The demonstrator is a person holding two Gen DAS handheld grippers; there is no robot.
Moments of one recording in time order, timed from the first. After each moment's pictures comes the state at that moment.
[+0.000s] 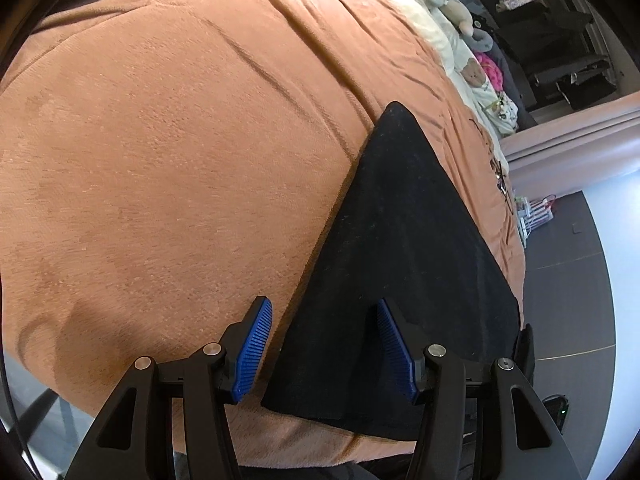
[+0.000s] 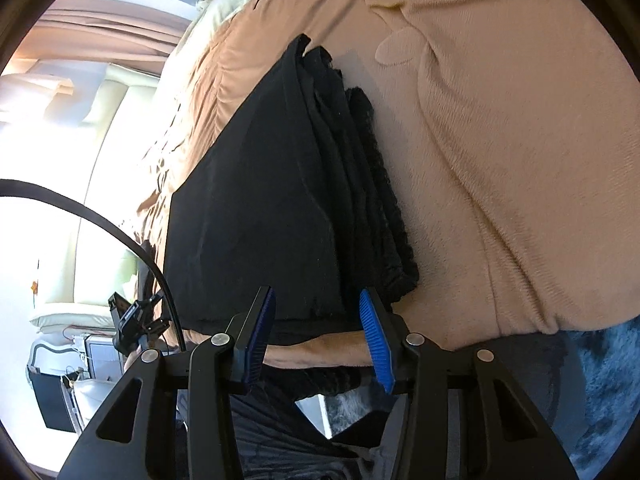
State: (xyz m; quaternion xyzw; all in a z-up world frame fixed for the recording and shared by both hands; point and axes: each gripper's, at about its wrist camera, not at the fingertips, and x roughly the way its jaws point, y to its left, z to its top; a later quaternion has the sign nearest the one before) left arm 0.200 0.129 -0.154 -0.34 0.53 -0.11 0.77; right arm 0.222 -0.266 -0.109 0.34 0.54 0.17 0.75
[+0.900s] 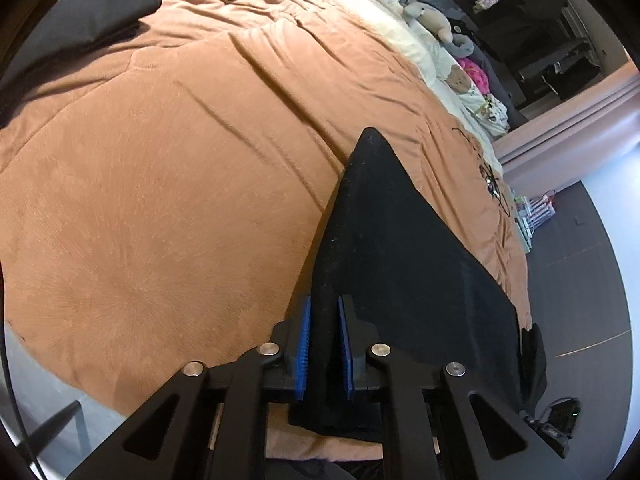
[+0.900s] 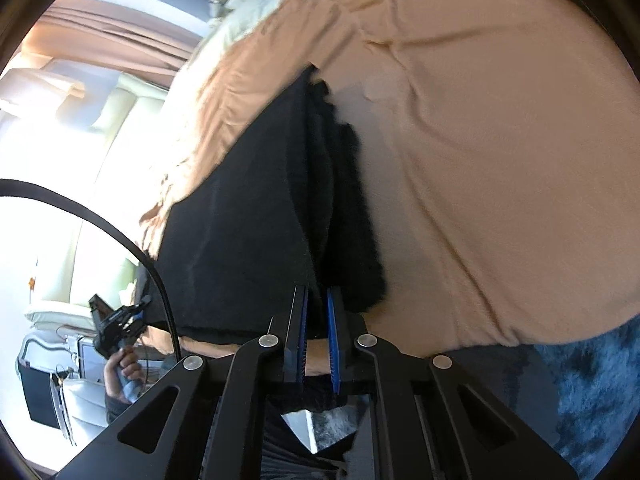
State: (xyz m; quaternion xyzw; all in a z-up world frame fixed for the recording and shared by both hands) left arm 0.193 0.115 -0.111 -0.30 0.50 -0.10 0.81; right arm 0.192 -0.293 -0.107 0.33 0.50 0.16 0.78
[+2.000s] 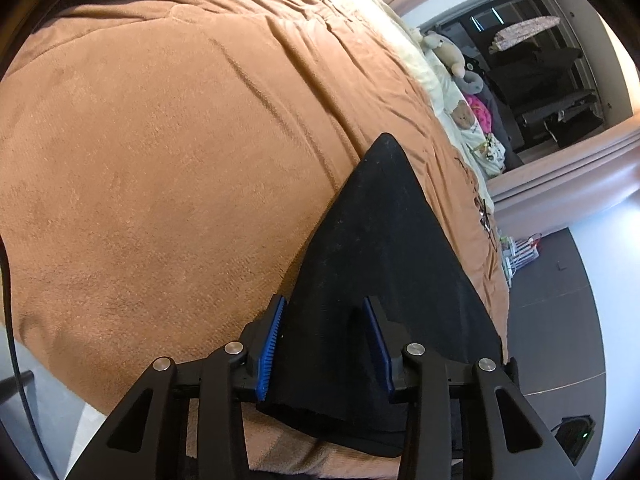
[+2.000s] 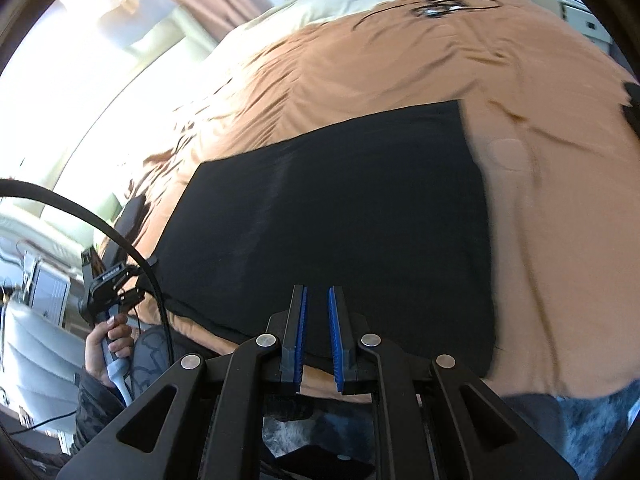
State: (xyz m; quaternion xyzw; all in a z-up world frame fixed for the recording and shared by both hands) left arm 0.165 0.115 -0.143 -0.37 0.46 -0.09 0.80; right arm 0.204 -0.166 -0.042 0.15 0.48 0.21 0.84
